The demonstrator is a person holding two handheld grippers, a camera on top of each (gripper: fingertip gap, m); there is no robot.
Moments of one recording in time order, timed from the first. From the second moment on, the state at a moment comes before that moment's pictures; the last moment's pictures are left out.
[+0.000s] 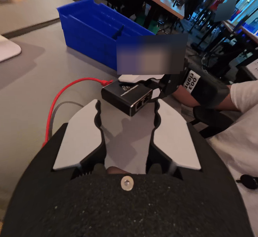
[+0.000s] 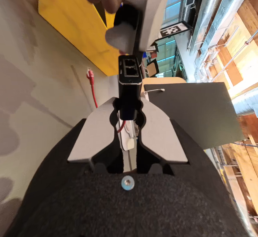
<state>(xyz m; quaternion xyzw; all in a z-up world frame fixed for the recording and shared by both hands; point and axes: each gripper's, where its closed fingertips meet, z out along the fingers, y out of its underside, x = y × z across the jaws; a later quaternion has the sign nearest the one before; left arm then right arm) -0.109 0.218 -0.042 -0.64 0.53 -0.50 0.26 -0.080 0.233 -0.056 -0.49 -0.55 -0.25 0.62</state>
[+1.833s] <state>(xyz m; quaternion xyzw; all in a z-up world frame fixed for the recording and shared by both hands) -0.325 0.221 -0.100 -0.71 0.60 -0.20 0.32 -0.062 0.302 -0.147 -0.57 -0.50 -0.29 0.58</state>
